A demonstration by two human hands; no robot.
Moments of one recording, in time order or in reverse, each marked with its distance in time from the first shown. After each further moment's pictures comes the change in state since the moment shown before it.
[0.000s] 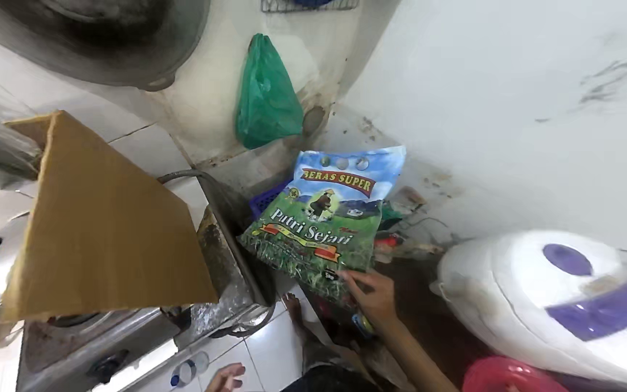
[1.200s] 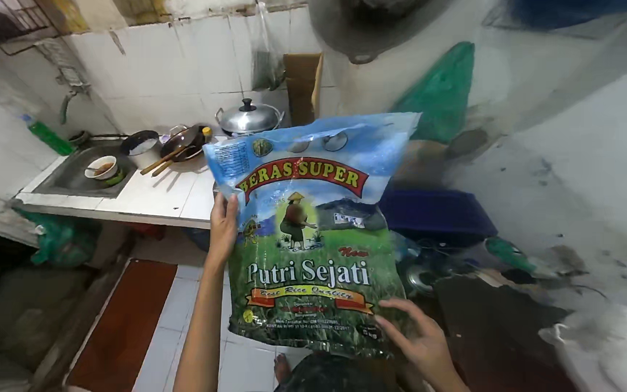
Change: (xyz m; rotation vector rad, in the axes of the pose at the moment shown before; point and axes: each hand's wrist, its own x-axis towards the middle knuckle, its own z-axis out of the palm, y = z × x) left_hand -0.159 0.075 -0.087 -0.137 0.995 0.468; right_hand -0.162 -0.141 -0.043 0.493 -0.653 -0.259
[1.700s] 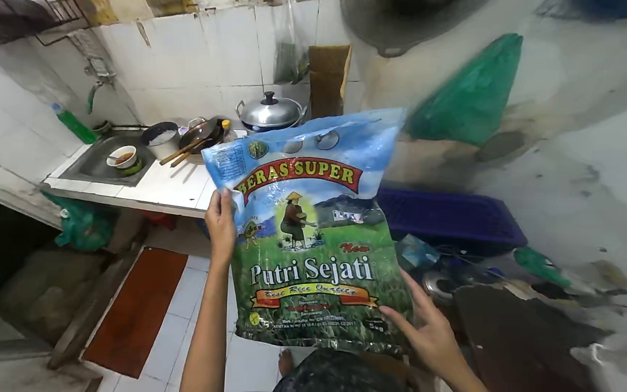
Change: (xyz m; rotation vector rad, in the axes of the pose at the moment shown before) left_hand 0.004 -0.025 -0.031 0.028 0.253 0.065; right_hand 0.018 -0.014 0.015 0.080 -0.068 0.152
